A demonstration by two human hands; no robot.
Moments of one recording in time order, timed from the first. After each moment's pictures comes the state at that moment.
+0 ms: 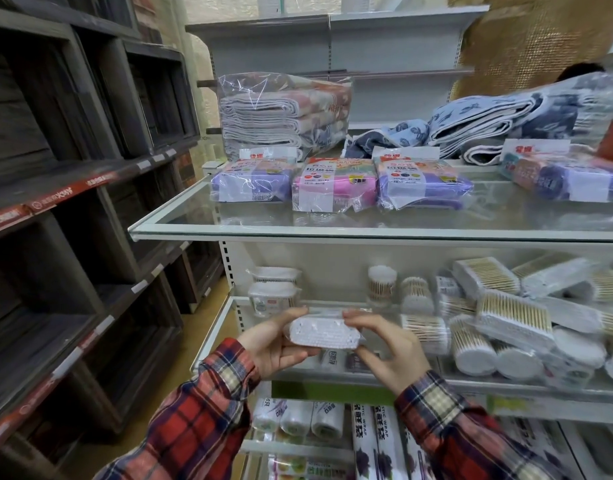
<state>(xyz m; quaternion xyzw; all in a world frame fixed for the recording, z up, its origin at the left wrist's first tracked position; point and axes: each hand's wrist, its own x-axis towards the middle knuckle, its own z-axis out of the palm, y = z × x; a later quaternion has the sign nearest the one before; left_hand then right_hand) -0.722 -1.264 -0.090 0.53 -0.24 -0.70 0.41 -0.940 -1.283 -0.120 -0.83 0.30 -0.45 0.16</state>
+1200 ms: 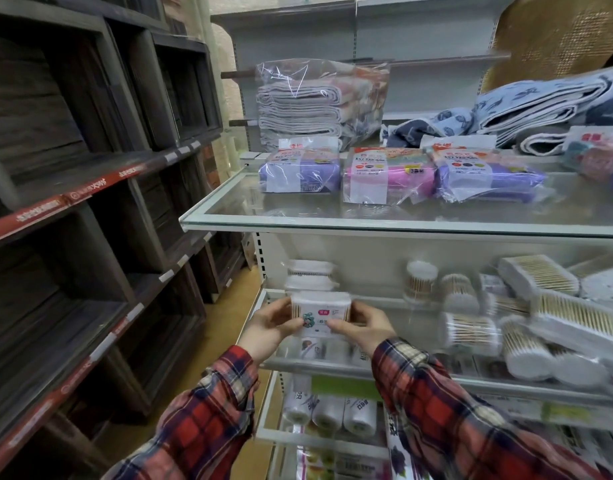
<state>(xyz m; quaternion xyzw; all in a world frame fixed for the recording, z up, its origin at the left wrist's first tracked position) -0.648 -1.261 -0.130 0.57 -0.50 -0.43 0.50 -0.840 -1.312 -0.131 -0.61 0.44 -0.36 0.54</state>
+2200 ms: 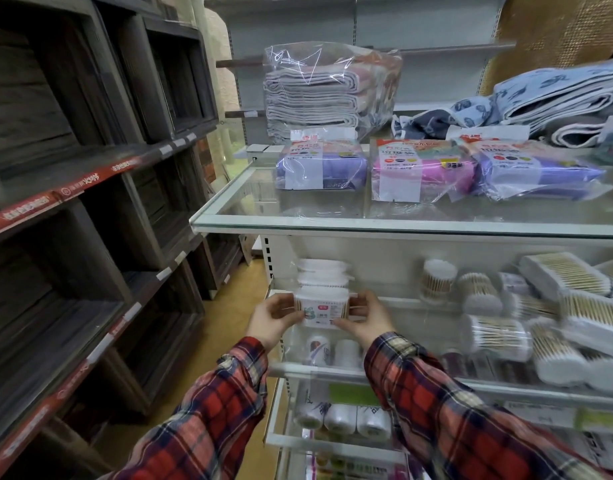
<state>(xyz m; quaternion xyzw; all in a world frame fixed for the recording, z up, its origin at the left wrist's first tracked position) -0.612 -1.308 -0.160 0.63 -0.46 -0.38 0.50 -0.802 -1.358 -0.167 -0.64 0.53 -0.36 0.42</state>
